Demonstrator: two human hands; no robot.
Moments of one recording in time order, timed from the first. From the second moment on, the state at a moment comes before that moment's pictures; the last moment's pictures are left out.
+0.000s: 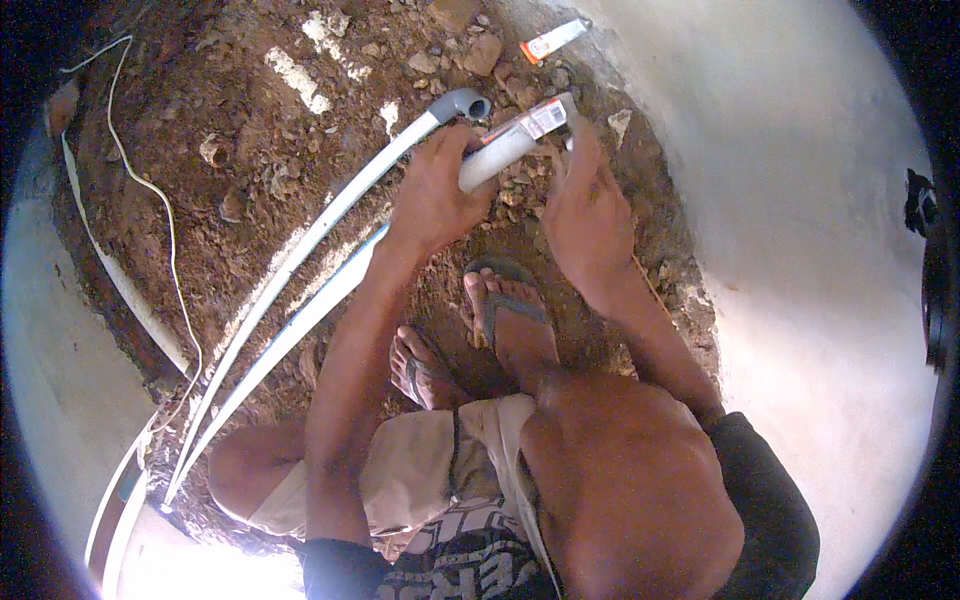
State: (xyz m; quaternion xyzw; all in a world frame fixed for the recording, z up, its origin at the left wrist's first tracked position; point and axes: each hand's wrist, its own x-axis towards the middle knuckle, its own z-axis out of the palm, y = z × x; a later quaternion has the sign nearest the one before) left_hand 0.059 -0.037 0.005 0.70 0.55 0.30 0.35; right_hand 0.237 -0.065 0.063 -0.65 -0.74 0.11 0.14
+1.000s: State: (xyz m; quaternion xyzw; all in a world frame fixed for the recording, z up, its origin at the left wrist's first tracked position) left_hand 0.063 -0.032 0.007 0.64 0.52 0.19 0.54; right_hand 0.240 -0.090 0.057 -0.60 -0.76 0.18 0.17
